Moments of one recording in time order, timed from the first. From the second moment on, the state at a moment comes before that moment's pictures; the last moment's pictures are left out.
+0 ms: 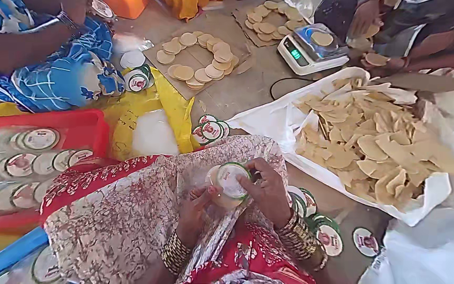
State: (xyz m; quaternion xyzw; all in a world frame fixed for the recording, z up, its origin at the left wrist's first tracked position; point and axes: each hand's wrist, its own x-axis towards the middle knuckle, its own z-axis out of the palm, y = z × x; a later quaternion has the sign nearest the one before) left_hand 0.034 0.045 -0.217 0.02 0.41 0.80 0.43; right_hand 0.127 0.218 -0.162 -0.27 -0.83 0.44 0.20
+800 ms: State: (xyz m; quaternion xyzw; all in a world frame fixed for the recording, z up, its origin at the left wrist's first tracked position) left_hand 0.030 0.041 -0.174 0.39 0.56 0.73 0.07; right_hand 0.154 0.263 -0.172 -0.29 -0.91 0.22 0.20
